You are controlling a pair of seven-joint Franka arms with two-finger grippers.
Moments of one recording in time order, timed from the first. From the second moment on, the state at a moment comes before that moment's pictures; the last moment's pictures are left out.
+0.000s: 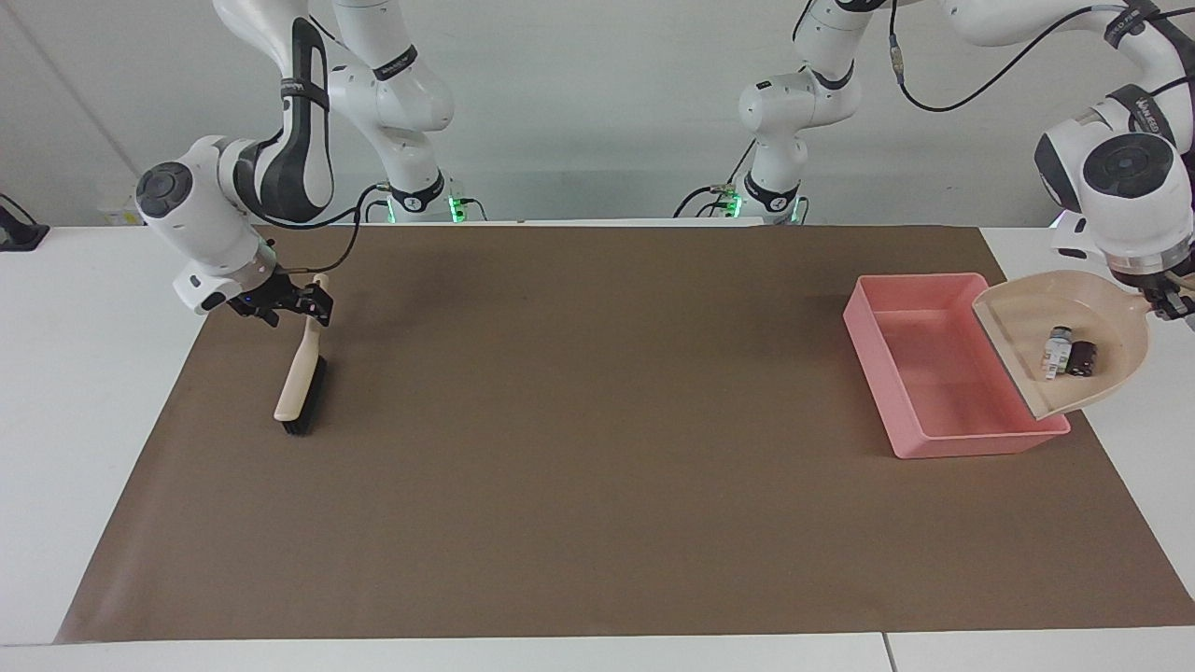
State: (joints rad) left arm 0.14 0.08 0.10 -1.83 0.90 2.03 1.47; right arm -0.27 -0.06 0.03 -2.22 0.00 2.05 -0.21
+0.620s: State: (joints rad) left arm 0.07 -0.01 0.10 -1.91 1.13 2.01 1.32; right arm -0.16 -0.08 0.04 -1.79 -0.06 1.71 -0.06
